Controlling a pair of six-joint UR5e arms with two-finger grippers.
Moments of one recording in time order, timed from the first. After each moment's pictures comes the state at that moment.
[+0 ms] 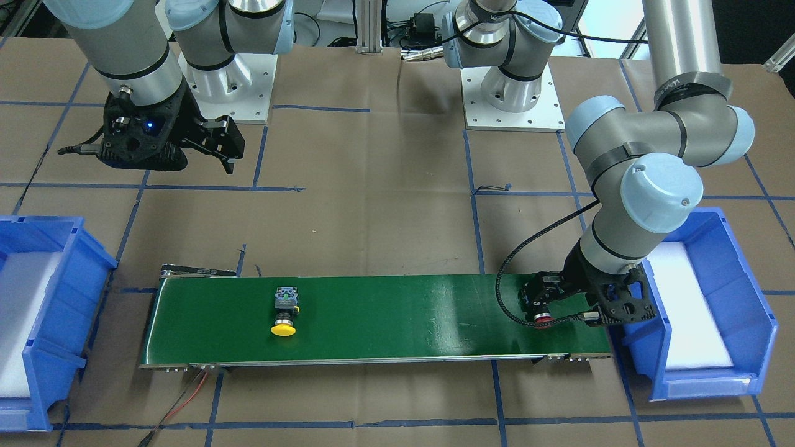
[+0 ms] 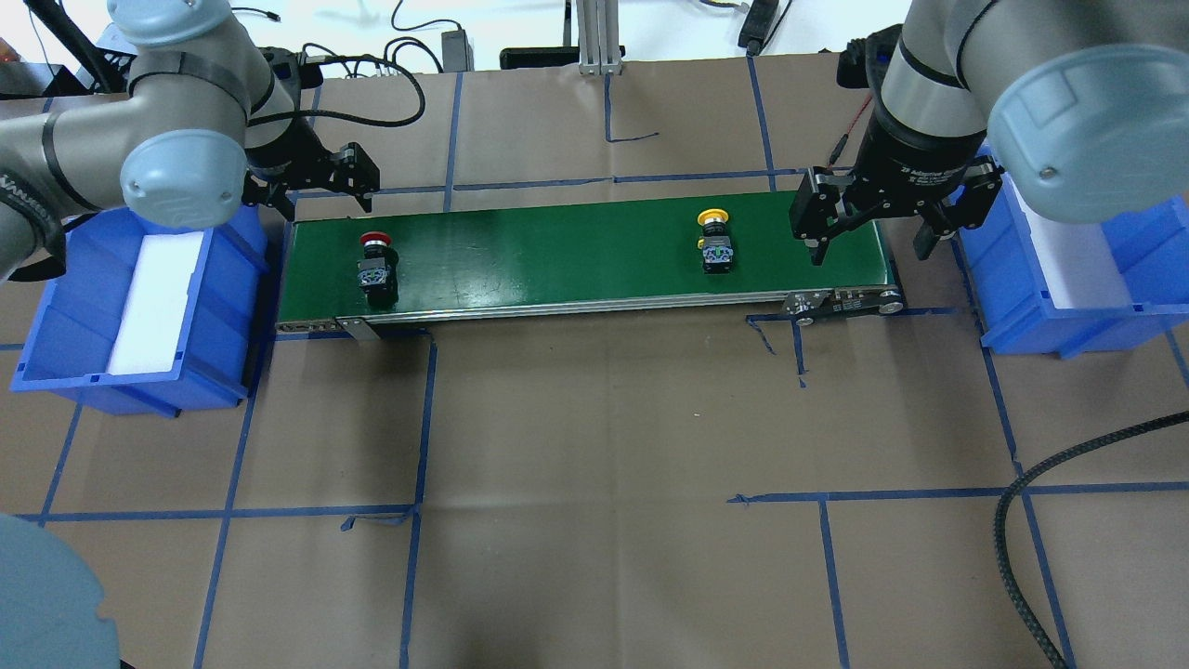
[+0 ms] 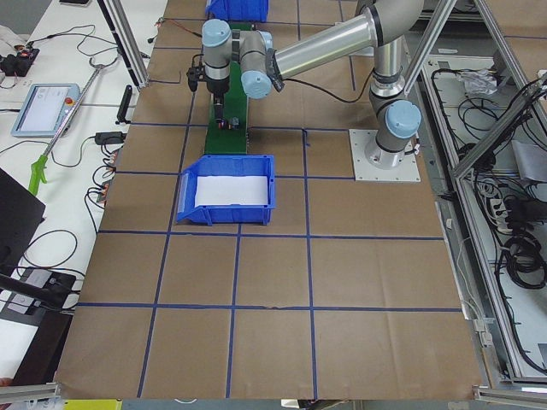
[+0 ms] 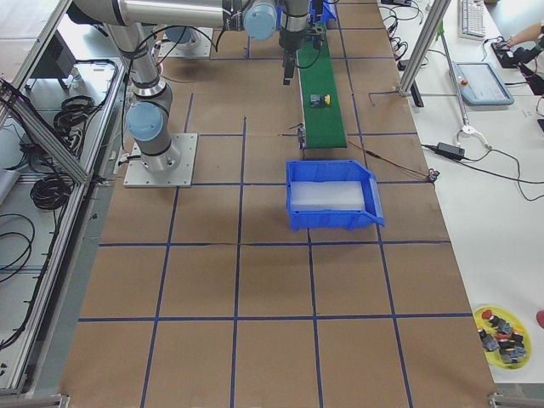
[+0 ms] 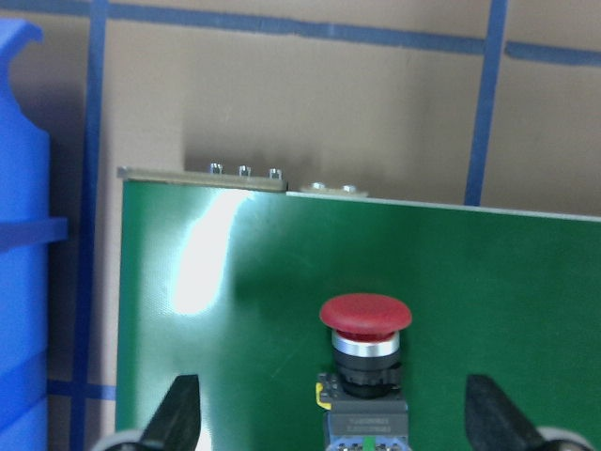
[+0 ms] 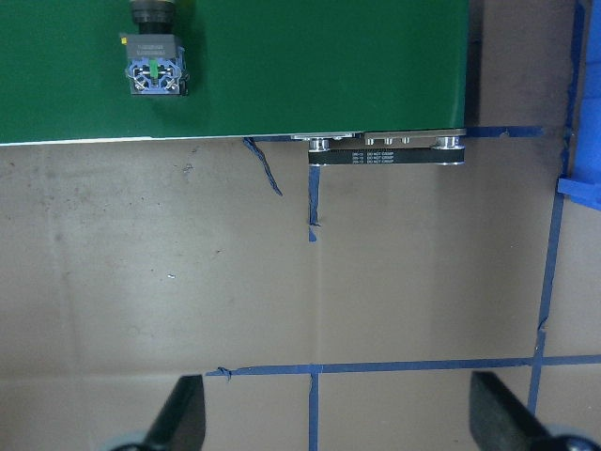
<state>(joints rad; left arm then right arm) -1.45 -1.88 -1.61 -1.12 1.59 0.03 1.59 -1.56 1.65 -1.59 -1.60 0.03</state>
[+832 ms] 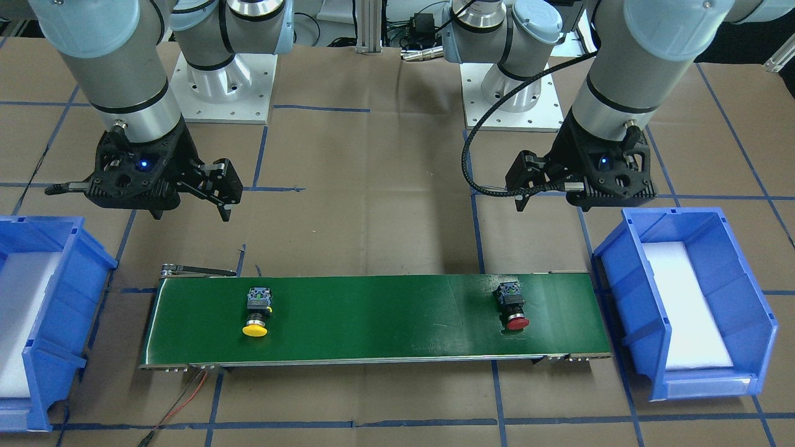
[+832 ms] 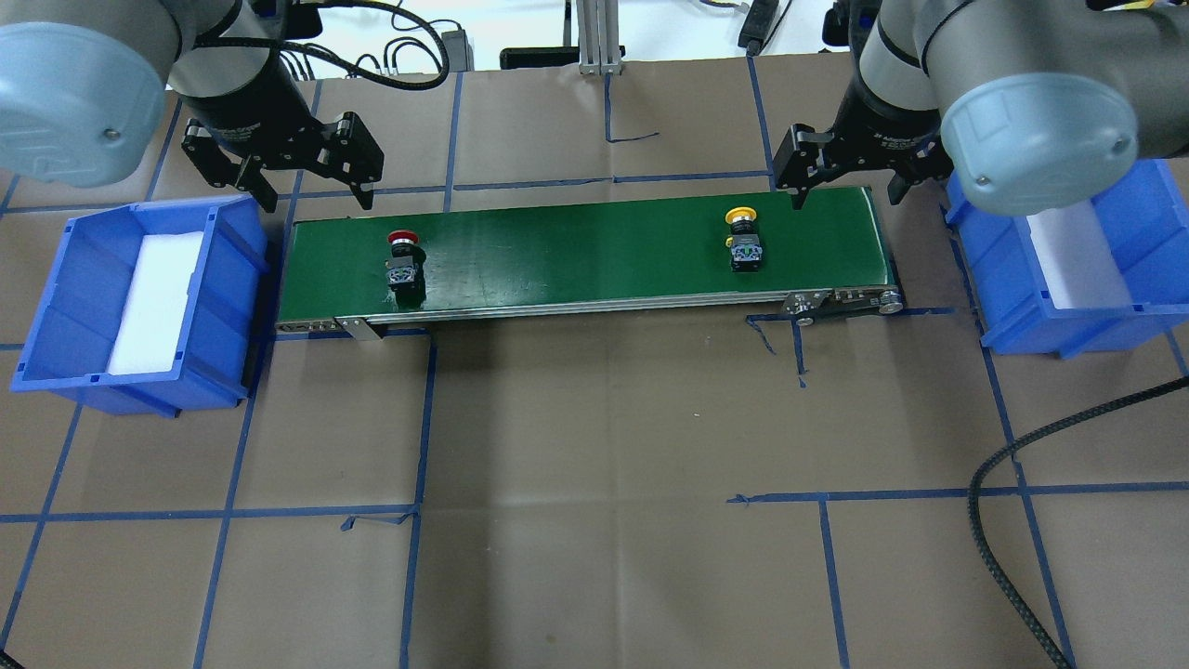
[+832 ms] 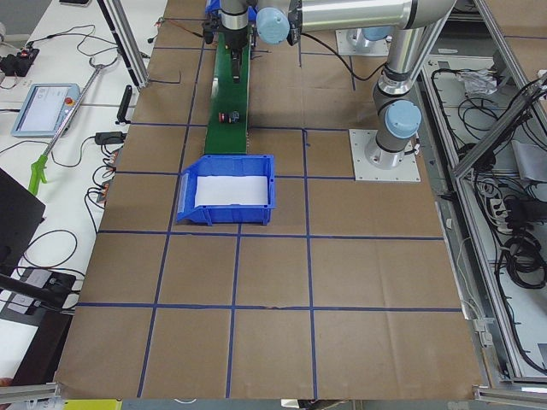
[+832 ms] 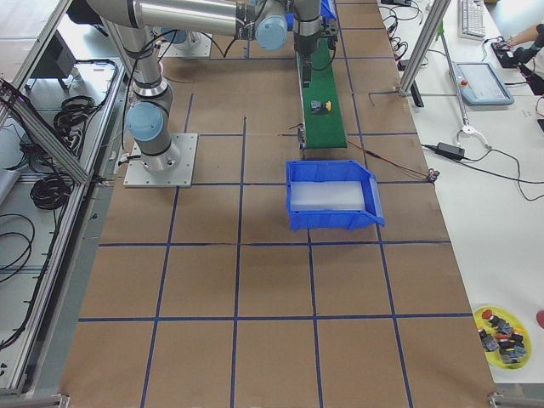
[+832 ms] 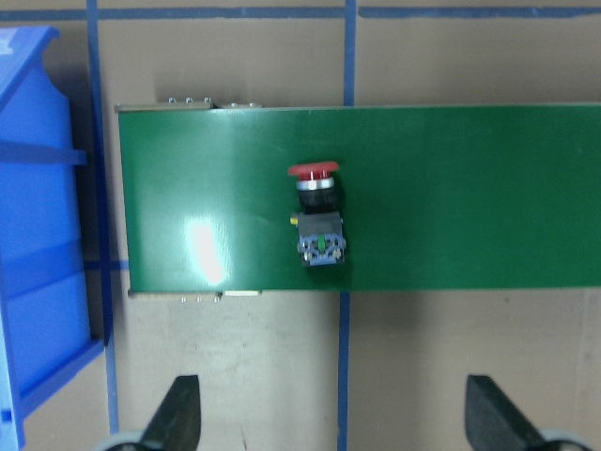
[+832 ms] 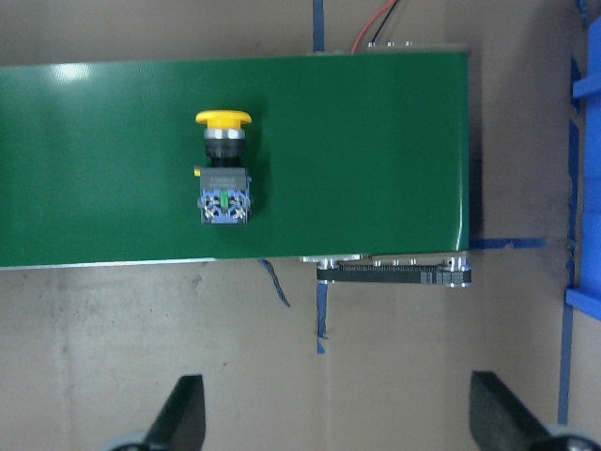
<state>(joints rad) -1.55 -1.66 -1.54 -1.49 1.59 0.03 1.59 -1.47 1.65 -1.90 -1.59 0.03</state>
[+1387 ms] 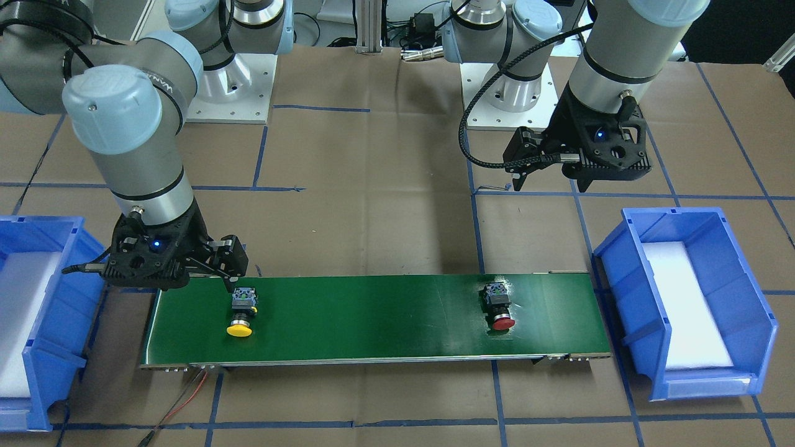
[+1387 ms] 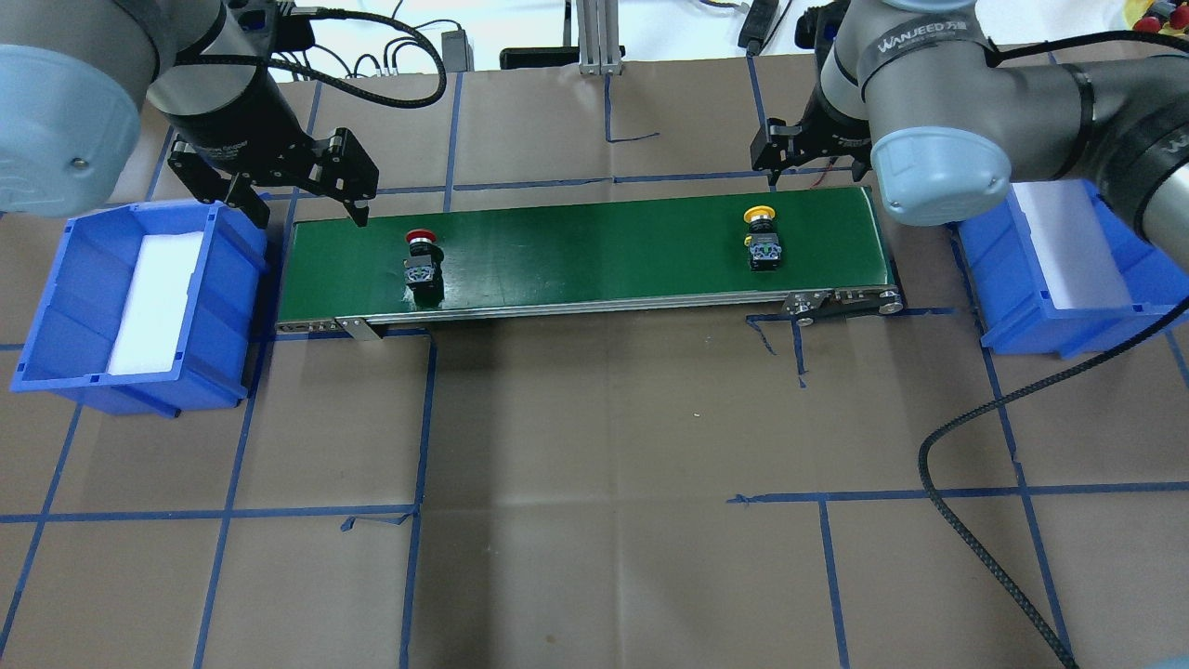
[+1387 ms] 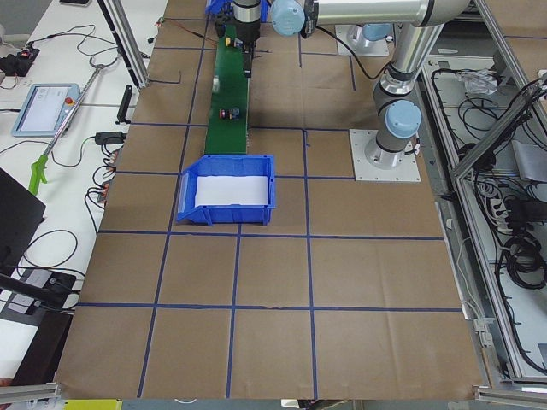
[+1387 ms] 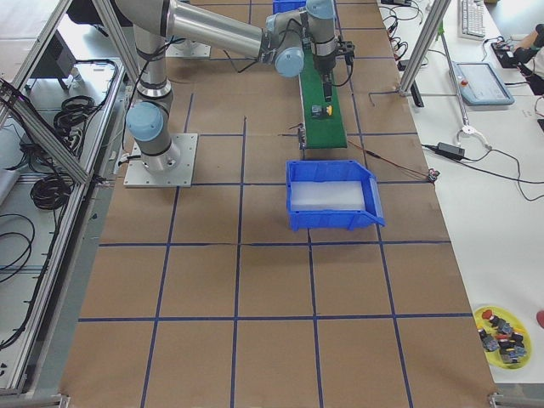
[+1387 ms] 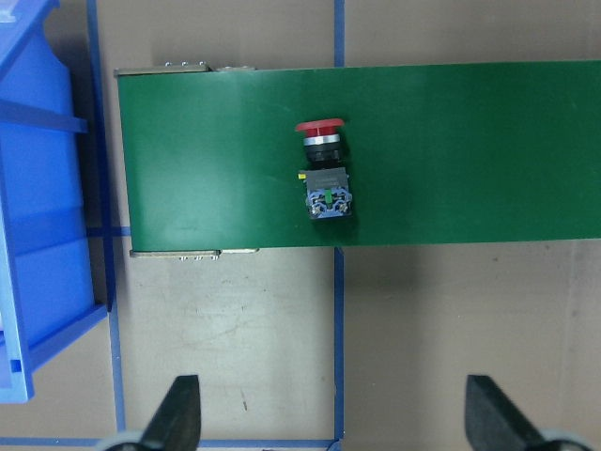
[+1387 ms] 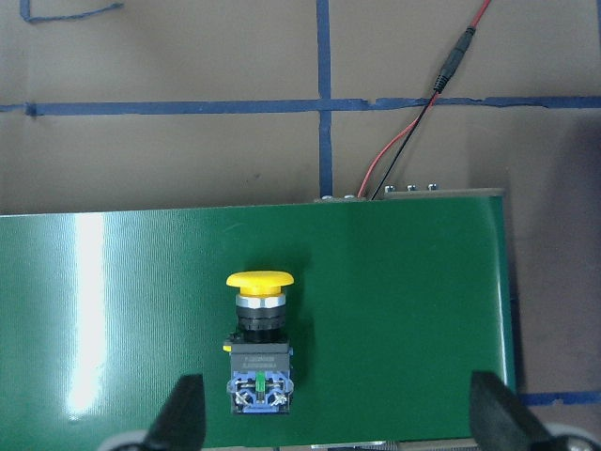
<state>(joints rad) -1.55 -1.61 -1.57 -1.50 1.59 0.04 1.60 -1.30 1.67 -2.14 -1.60 0.04</state>
